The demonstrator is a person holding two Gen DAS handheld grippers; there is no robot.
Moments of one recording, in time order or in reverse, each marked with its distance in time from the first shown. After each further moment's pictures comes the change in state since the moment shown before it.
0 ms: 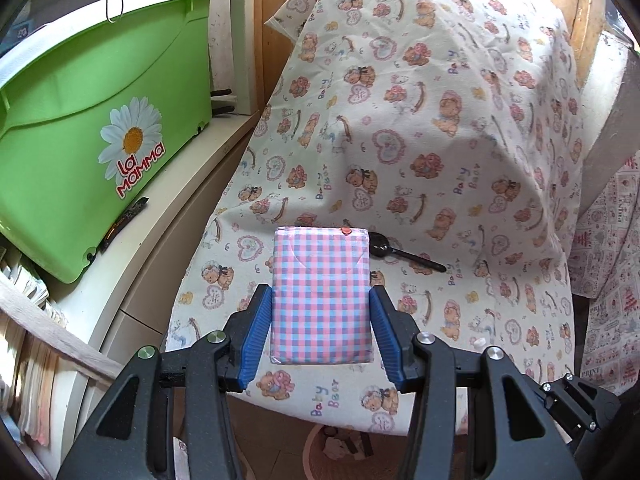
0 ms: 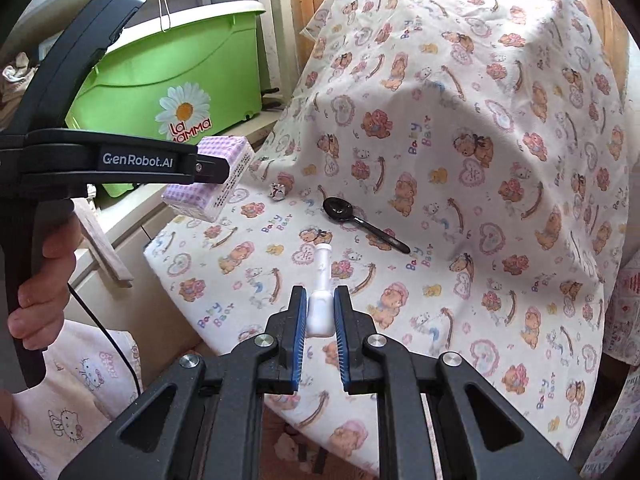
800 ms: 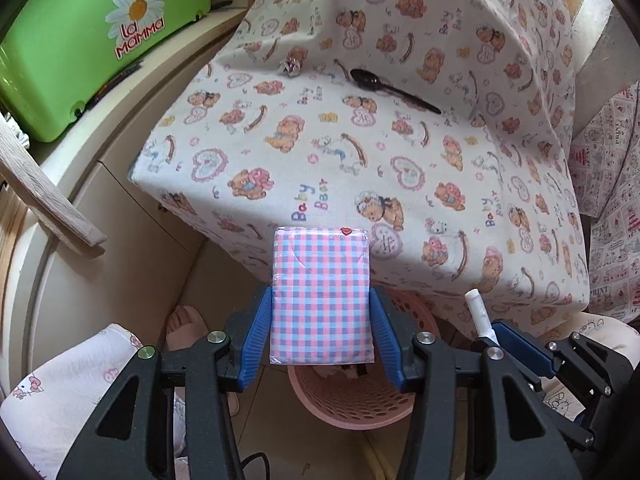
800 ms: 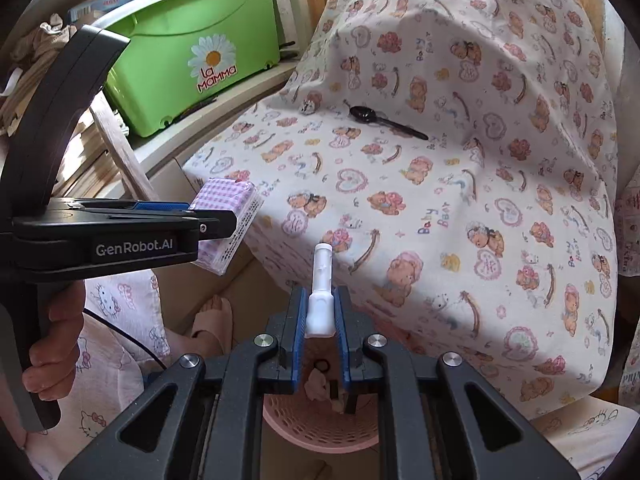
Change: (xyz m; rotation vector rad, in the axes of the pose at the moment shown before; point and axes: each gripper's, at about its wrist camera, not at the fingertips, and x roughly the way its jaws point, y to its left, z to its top) left arm 0.019 -0.008 -0.136 -0.028 0.250 -0.036; right arm -0.020 0.028 -0.098 0.027 0.161 0.043
